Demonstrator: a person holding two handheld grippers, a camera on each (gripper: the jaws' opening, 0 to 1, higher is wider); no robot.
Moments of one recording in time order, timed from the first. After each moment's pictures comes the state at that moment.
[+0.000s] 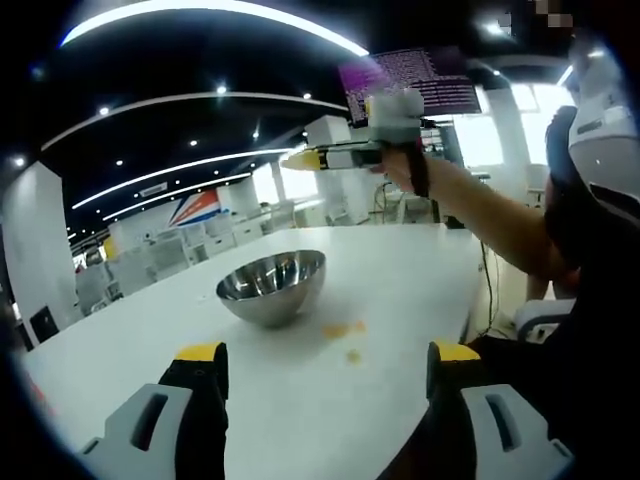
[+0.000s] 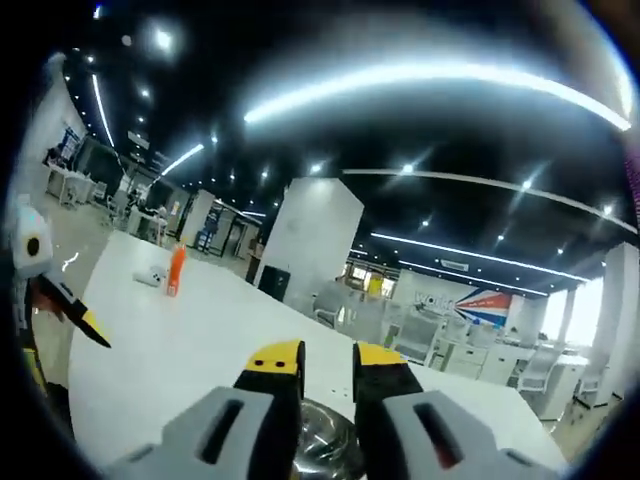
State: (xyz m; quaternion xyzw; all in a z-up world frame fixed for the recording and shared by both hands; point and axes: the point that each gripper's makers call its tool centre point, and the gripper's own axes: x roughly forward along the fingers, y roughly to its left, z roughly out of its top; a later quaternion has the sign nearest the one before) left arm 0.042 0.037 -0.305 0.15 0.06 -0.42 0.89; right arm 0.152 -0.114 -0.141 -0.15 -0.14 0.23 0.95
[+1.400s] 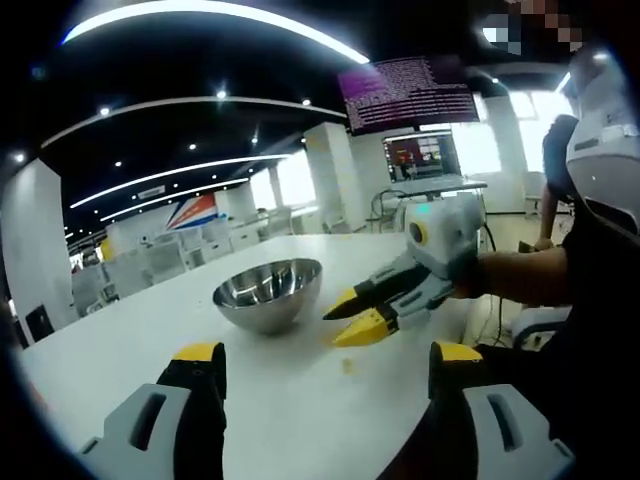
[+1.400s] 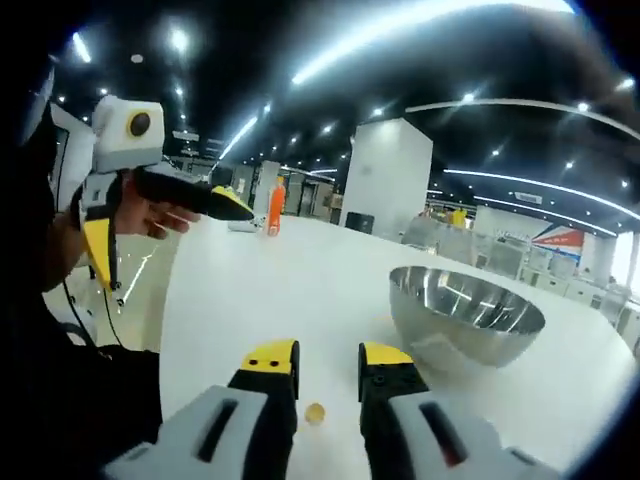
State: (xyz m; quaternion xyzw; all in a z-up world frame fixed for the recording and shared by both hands) left arm 0.043 0.032 -0.299 0.14 0.05 -0.43 0.89; right arm 0.098 -0.034 -0.363 -0.12 0.05 0.38 0.92
